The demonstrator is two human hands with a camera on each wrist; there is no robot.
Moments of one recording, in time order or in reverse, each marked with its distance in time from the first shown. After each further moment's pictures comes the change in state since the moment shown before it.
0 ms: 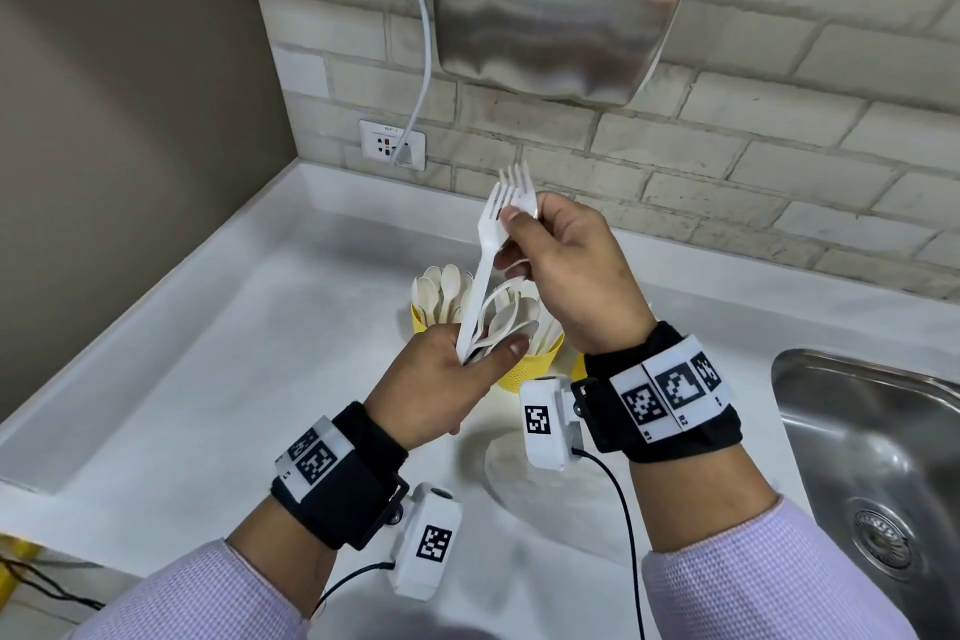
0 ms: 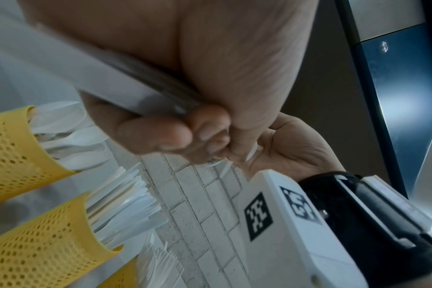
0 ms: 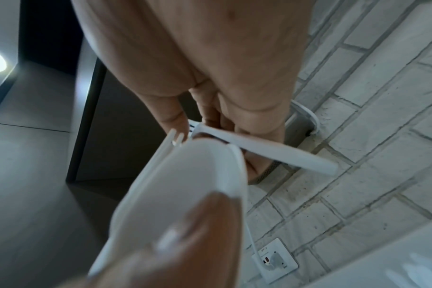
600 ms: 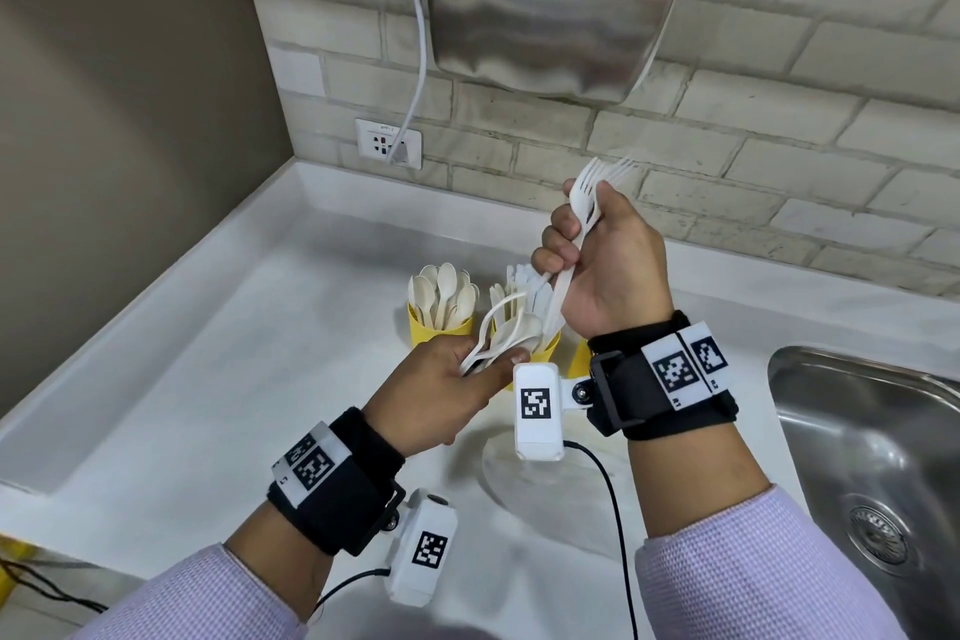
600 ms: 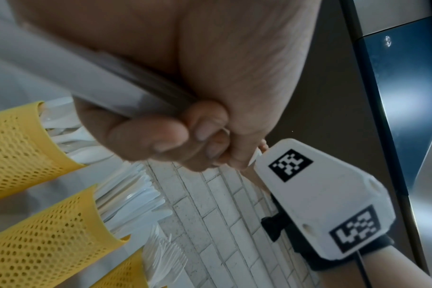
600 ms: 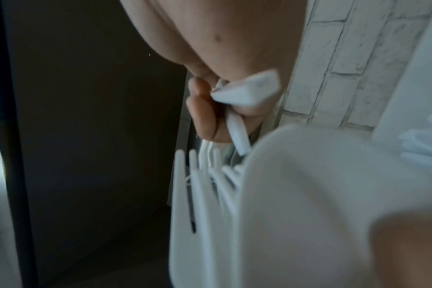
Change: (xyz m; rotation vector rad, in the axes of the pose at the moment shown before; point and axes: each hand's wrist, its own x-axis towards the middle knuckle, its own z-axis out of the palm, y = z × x) left_hand -0.002 -0.007 0.005 -0.017 -0.109 -0.027; right_hand 0.013 0.006 -0.017 0.950 0.165 0.286
